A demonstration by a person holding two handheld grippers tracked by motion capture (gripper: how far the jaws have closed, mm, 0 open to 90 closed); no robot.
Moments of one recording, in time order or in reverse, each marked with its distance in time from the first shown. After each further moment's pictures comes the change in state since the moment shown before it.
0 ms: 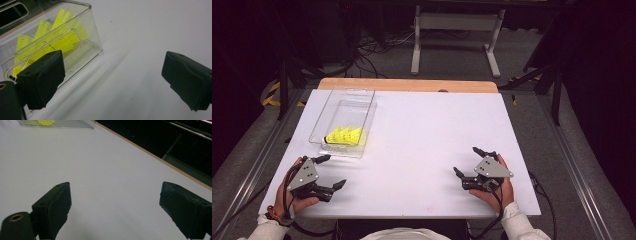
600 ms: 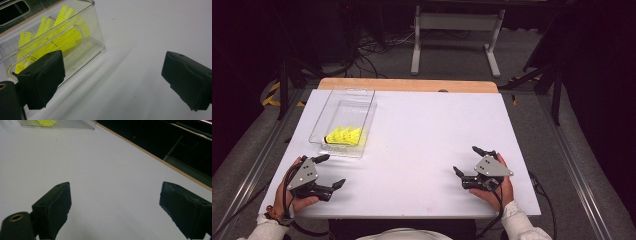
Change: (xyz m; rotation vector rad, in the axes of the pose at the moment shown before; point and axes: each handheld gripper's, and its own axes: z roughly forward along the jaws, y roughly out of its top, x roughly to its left) left arm 0.002 -0.001 0.000 0.014 0.015 0.004; right arm -0.002 0.000 0.002 -0.005 0.011 -0.005
